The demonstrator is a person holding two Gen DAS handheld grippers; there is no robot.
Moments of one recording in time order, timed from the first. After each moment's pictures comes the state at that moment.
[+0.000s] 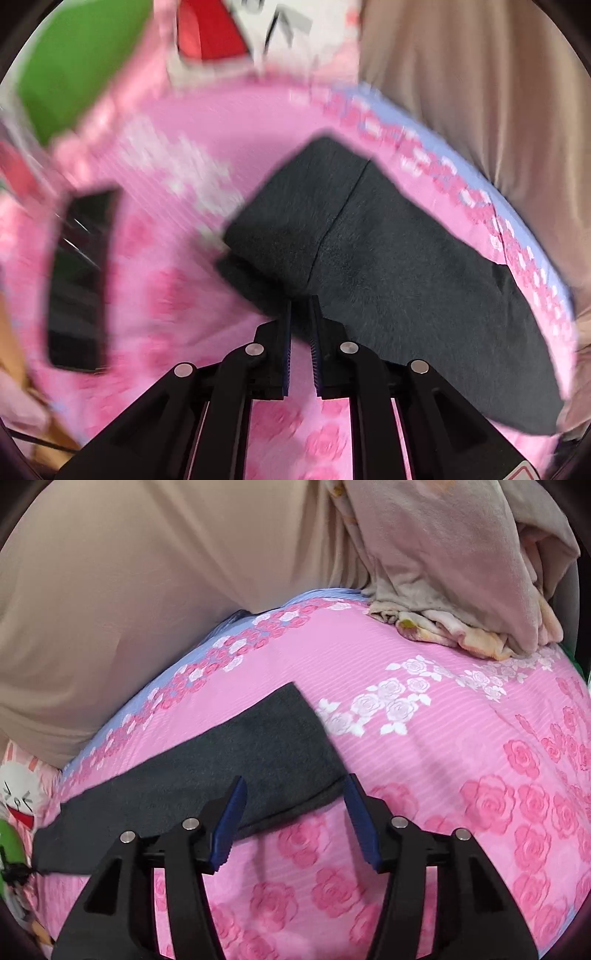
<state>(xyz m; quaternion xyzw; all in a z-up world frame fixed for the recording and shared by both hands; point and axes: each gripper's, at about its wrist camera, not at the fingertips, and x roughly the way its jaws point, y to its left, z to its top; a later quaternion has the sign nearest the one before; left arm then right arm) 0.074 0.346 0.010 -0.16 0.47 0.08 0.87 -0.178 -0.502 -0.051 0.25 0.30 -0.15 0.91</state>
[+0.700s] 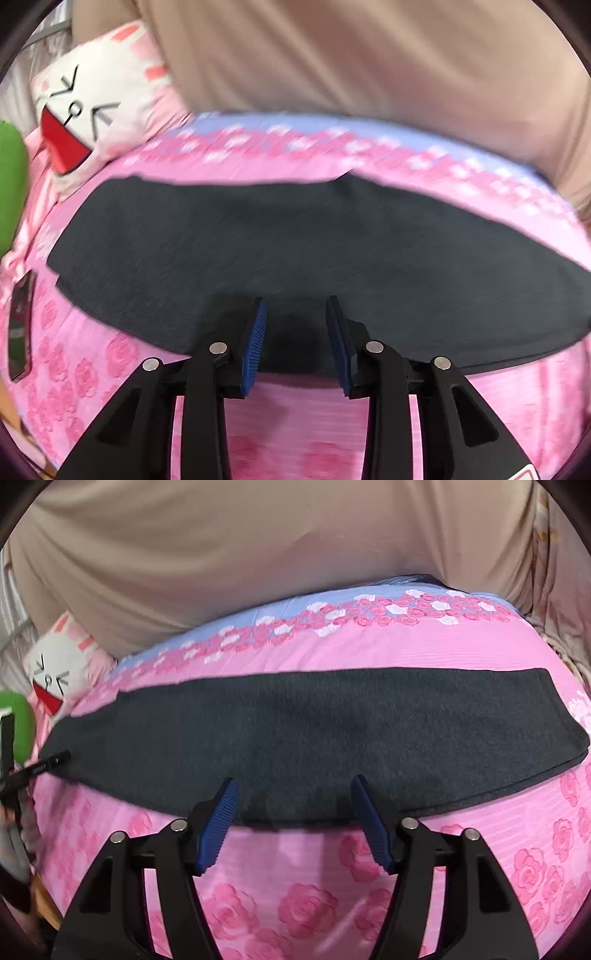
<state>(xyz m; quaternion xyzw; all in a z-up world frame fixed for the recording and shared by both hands) 0.057 0.141 -0.011 0.01 0.41 -0.06 0.91 -0.090 -0.297 -0.037 0.15 0.35 0.00 0.93</state>
